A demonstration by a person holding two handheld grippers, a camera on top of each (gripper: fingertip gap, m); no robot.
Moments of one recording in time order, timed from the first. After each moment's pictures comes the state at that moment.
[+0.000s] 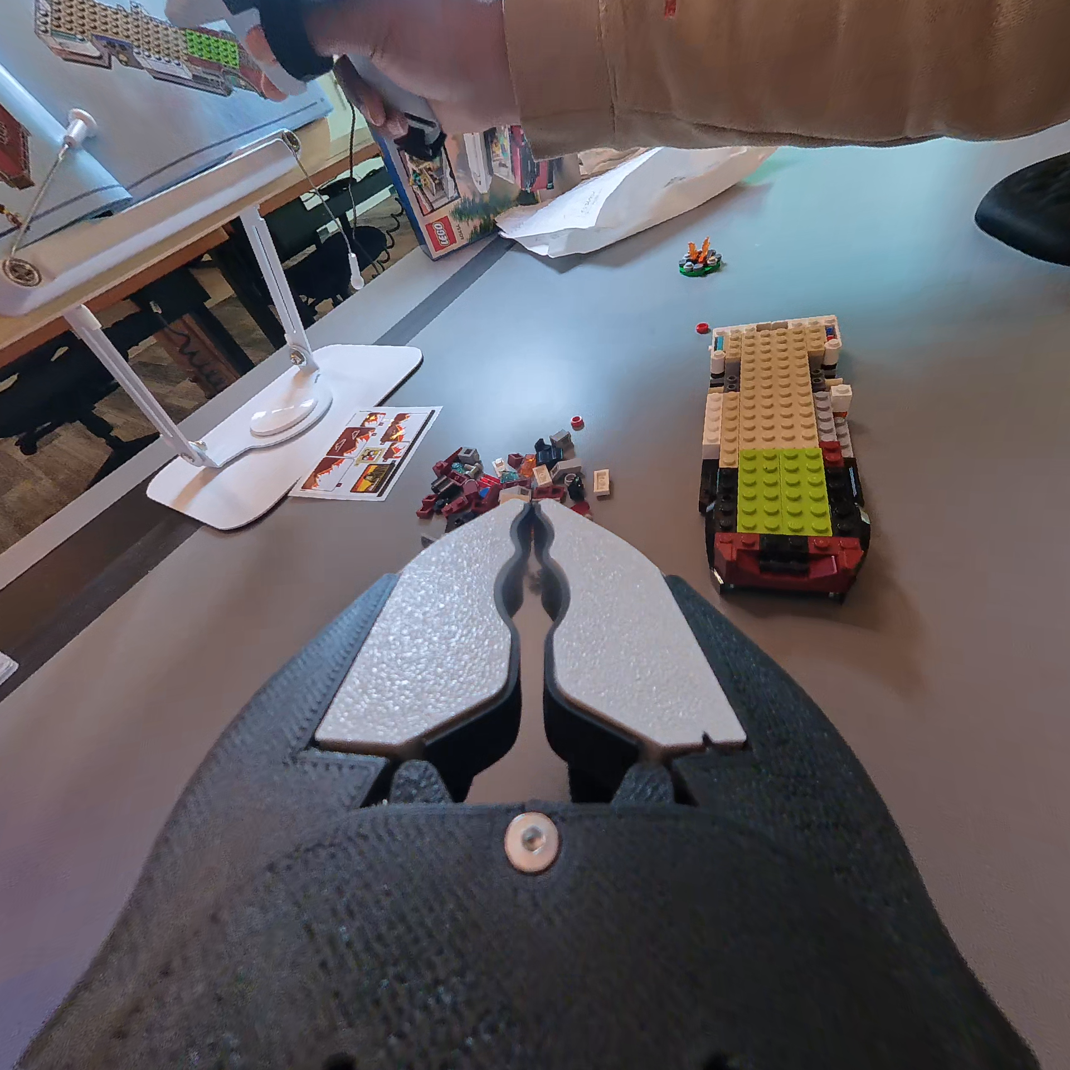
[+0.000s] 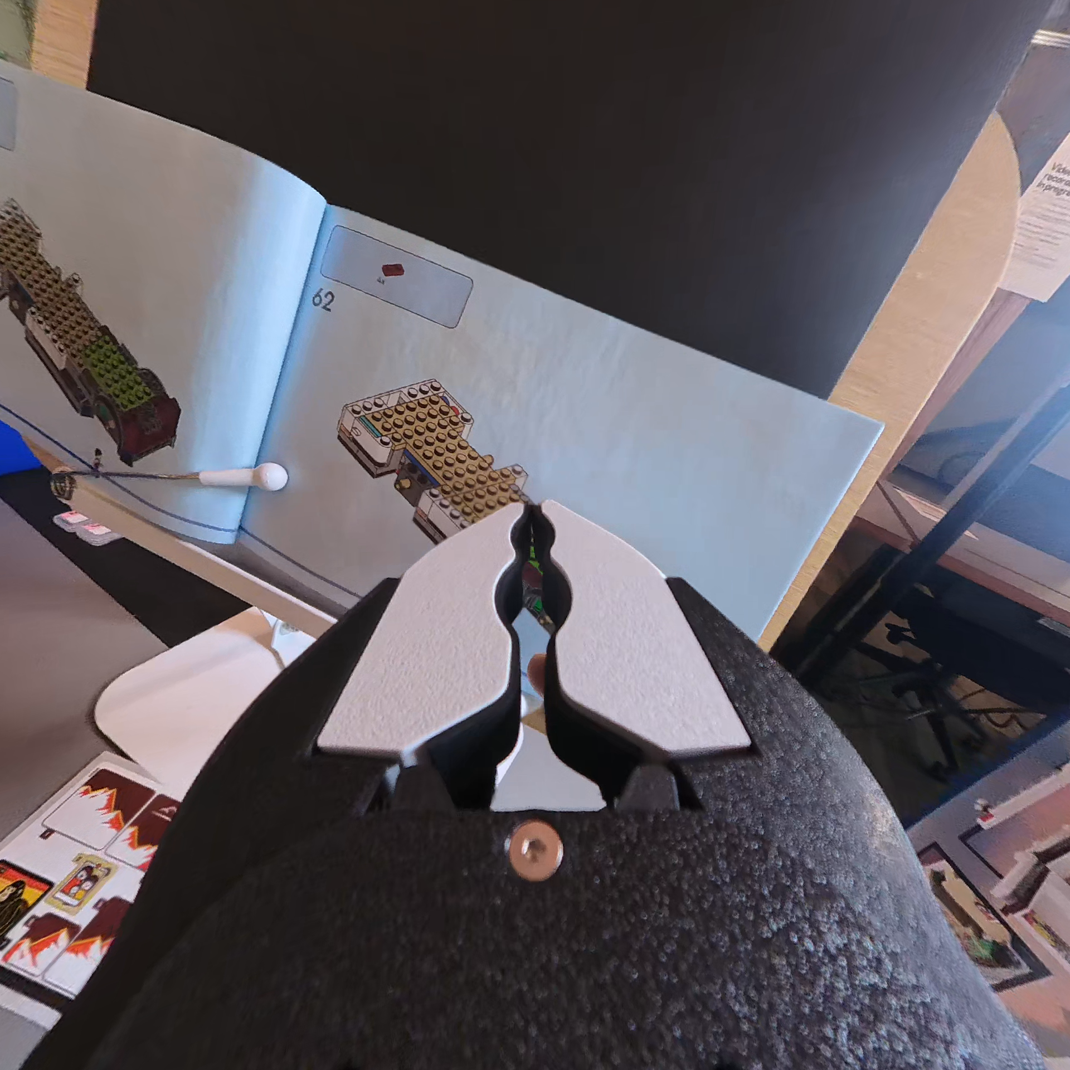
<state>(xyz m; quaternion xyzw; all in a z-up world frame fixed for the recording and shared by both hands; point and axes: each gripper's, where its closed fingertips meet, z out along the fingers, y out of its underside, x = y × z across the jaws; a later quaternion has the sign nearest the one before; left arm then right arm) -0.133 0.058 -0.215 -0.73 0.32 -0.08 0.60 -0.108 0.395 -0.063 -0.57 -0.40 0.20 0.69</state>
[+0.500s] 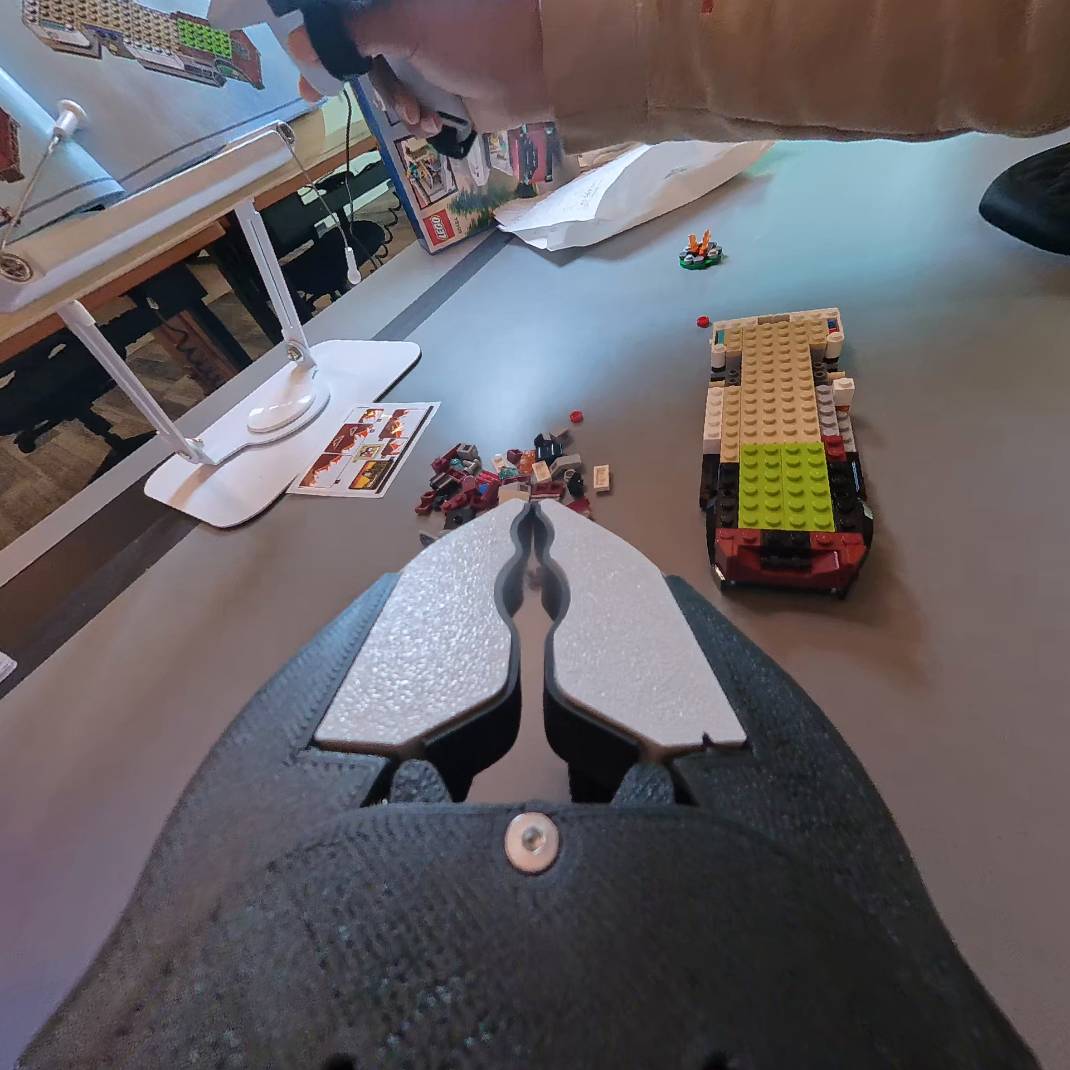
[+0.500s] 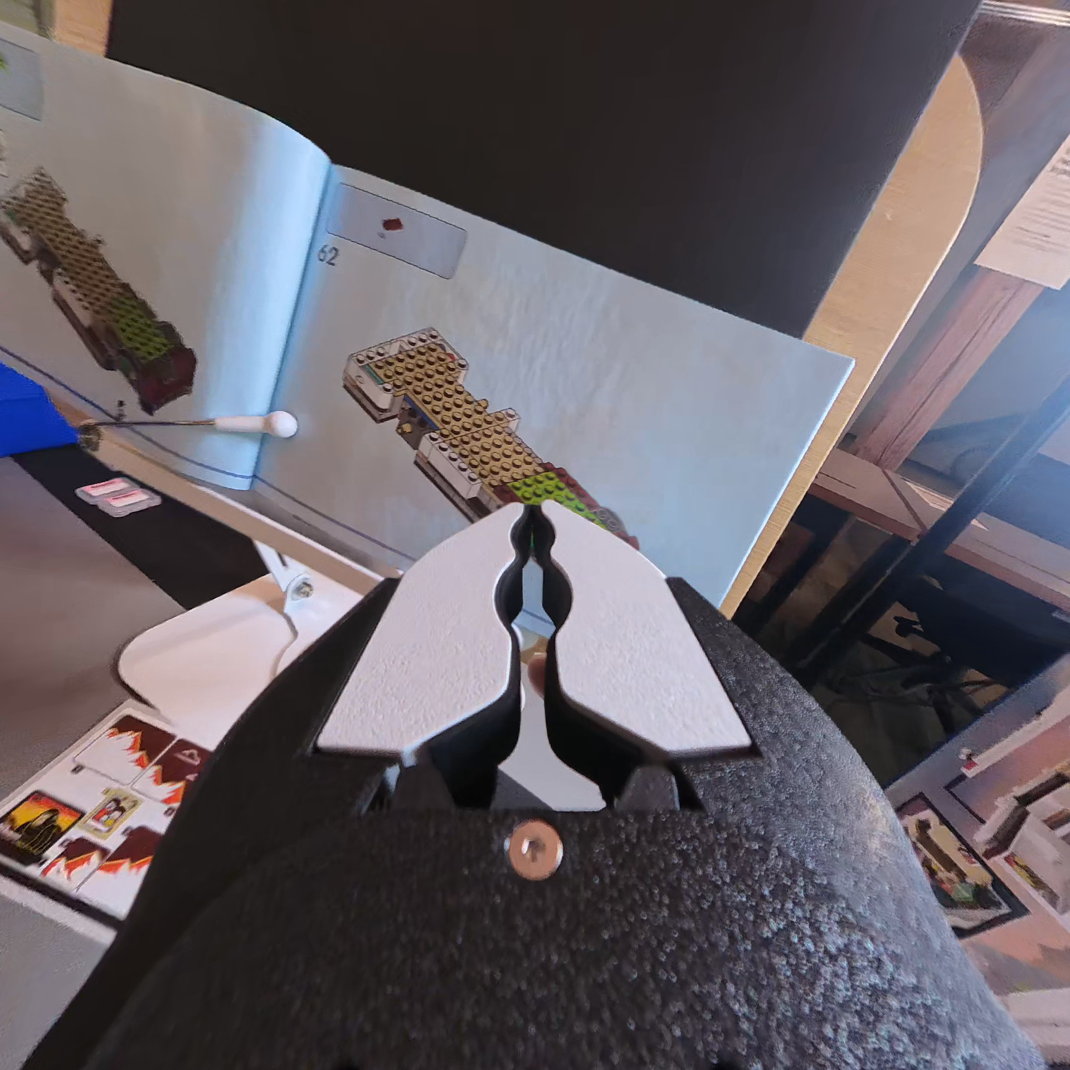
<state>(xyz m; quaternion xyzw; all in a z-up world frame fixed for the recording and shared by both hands) -0.133 0.058 -0.217 -0.73 0.33 -0.08 0.59 -0.089 0.387 -0.075 -0.57 -0.40 0.21 0.68</state>
